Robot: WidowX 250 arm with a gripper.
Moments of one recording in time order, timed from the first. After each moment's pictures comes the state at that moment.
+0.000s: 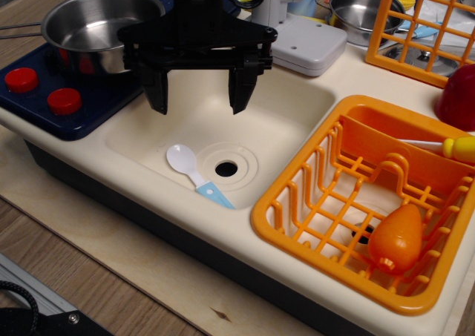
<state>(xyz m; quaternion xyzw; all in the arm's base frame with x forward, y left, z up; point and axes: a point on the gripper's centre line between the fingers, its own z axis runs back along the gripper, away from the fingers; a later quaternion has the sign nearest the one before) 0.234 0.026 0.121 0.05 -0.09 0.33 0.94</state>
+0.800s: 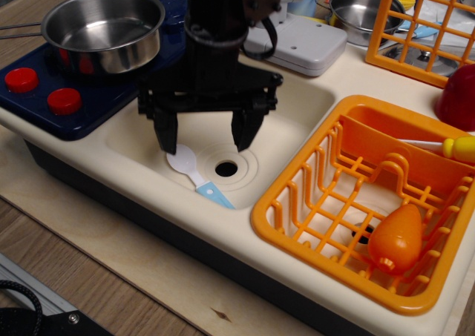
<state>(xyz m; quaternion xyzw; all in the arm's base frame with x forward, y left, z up) 0.226 0.018 0.079 0.07 -0.06 0.38 0.92</state>
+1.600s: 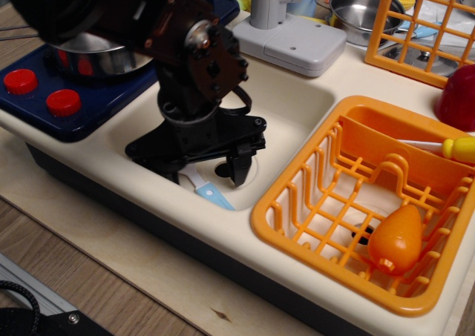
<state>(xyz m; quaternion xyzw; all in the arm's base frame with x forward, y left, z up) 0.213 0.019 0.046 -0.01 -0.14 0.42 0.90</state>
